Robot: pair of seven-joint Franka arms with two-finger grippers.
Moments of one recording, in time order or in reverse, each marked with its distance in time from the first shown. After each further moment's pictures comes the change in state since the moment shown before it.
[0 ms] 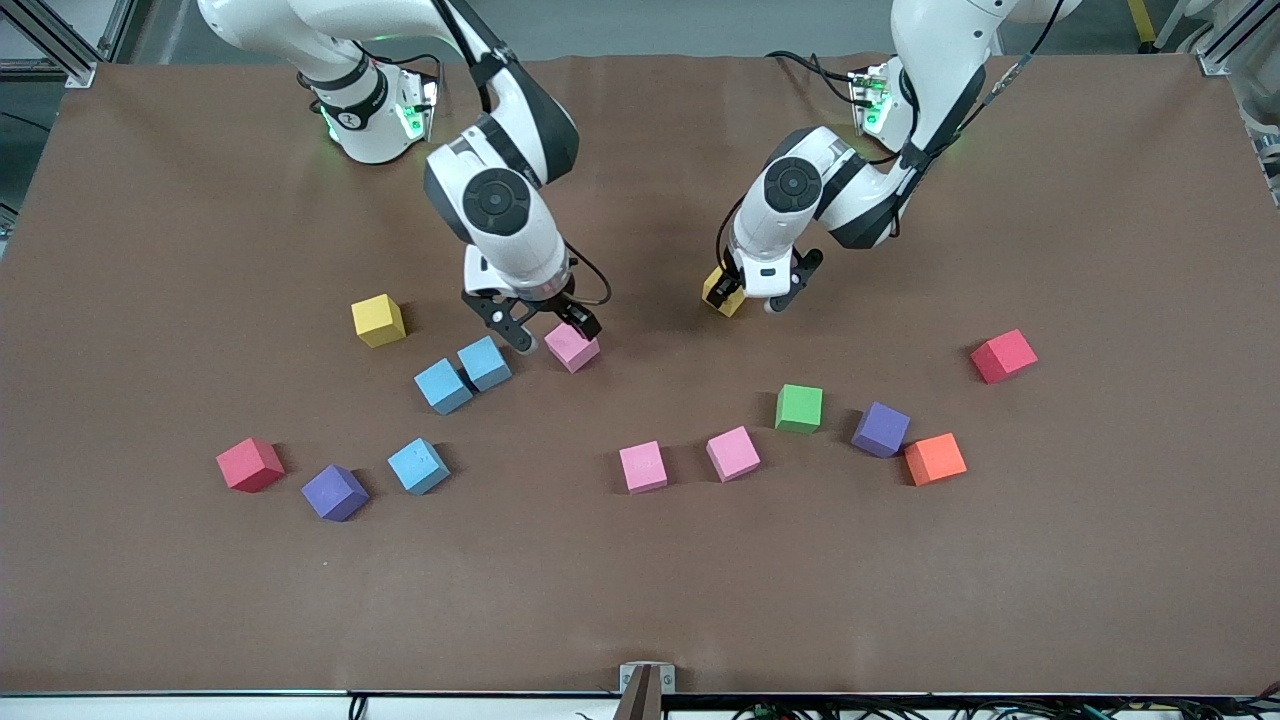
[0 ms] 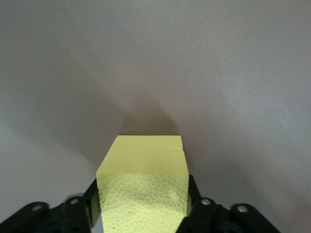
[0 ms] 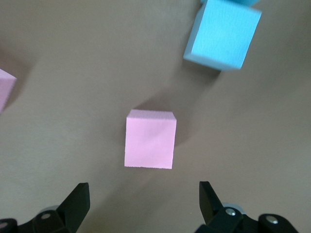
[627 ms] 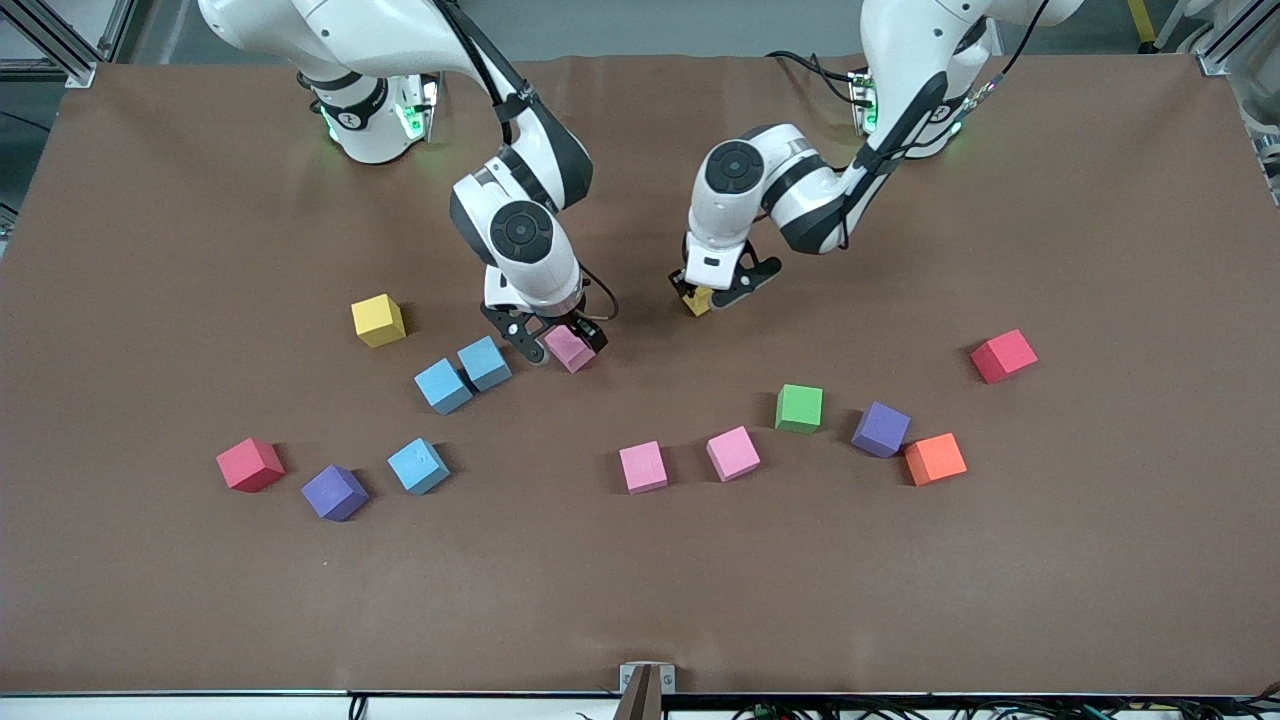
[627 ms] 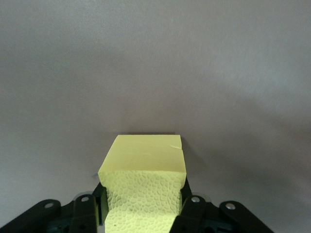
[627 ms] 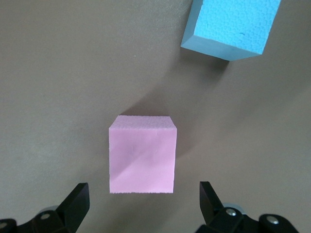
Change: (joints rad) left arm -0.102 0.072 -0.004 0.164 0.193 -0.172 0.135; right arm 0.006 0.088 -0.007 -0.007 0.001 0.073 0.019
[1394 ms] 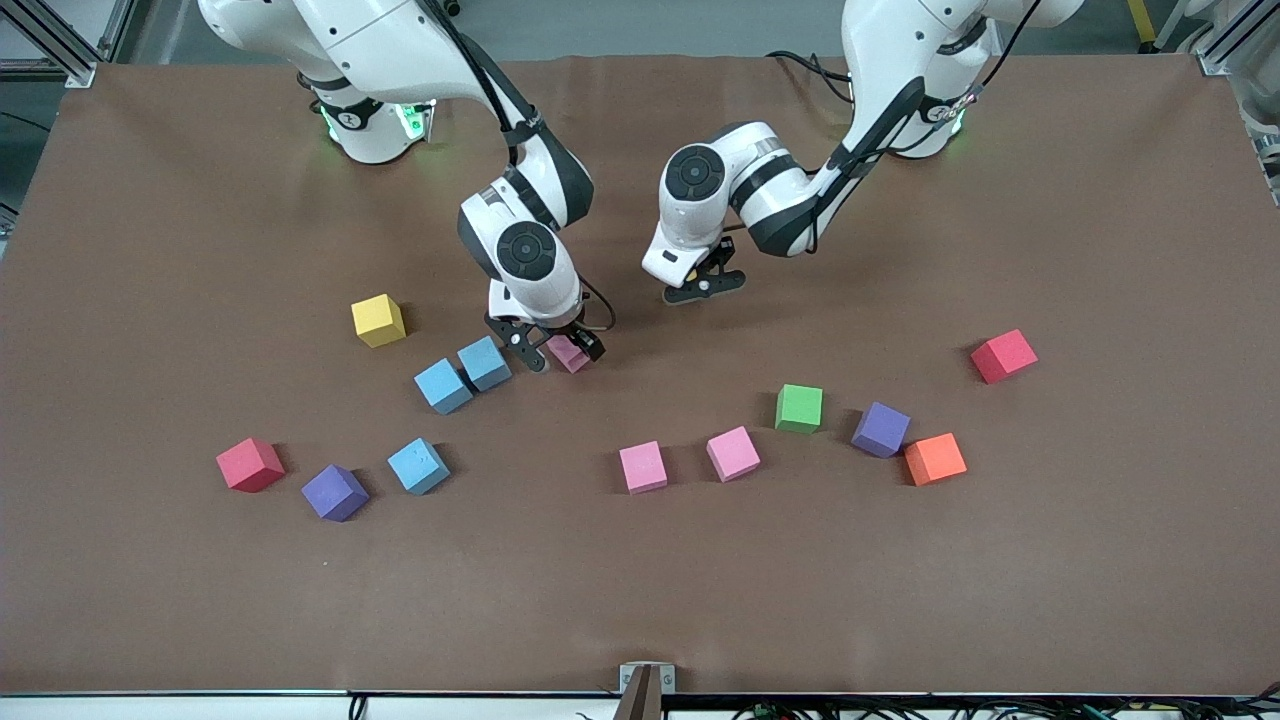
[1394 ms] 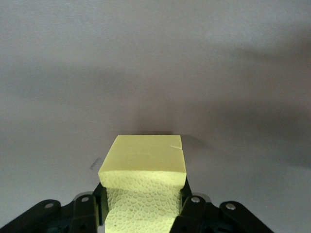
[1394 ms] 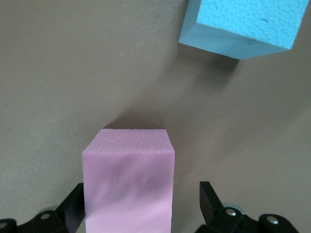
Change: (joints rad) left arm -0.017 0.055 -0.034 0.119 -0.030 -0.121 0.300; right arm 0.000 0.068 -0.001 -0.020 0.000 0.077 0.001
